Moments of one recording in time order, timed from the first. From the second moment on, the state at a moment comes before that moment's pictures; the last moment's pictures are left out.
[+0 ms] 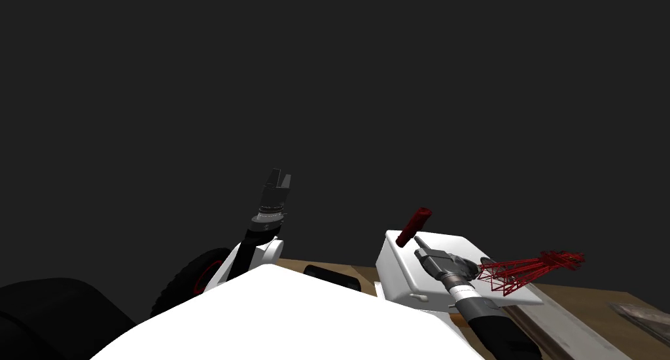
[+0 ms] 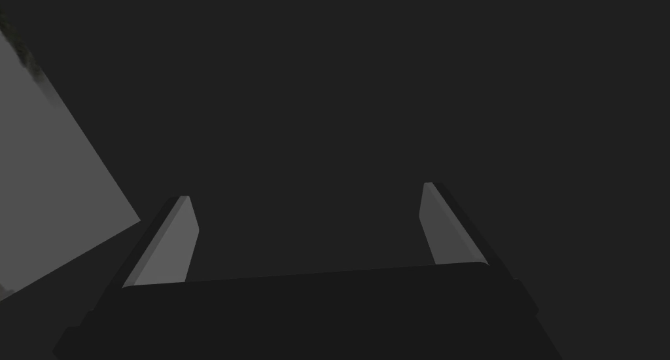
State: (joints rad) left arm 0.51 0.00 -0.01 -2.30 -0.10 -0.61 -0.07; right arm 0.75 -0.60 -0.16 -2.04 0.57 -0.21 0.37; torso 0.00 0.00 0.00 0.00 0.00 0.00
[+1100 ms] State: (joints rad) left arm 0.51 0.00 -0.01 -2.30 -0.10 -0.61 -0.07; right arm 0.84 -0.70 -0.16 -2.11 0.62 -0.23 0.28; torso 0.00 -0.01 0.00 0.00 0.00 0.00
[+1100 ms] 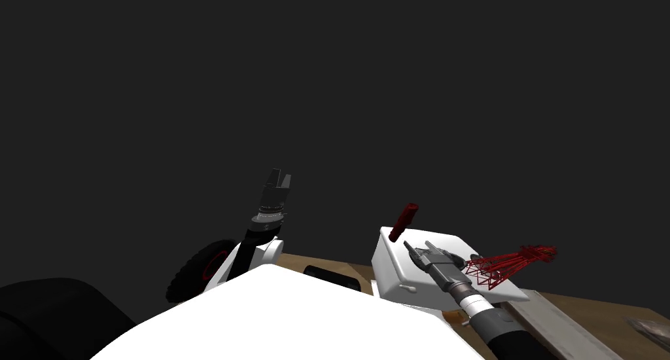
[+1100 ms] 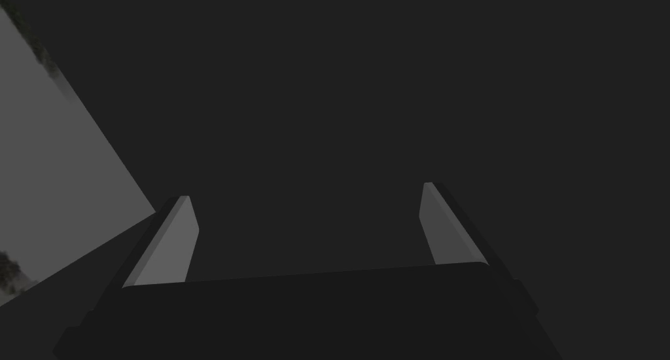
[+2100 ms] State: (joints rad) left arm 0.51 0.00 -0.01 -2.30 -0.10 -0.61 -0.07; right arm 0.75 -0.73 -0.08 -2.09 0.57 -0.25 0.32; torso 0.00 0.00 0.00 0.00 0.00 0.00
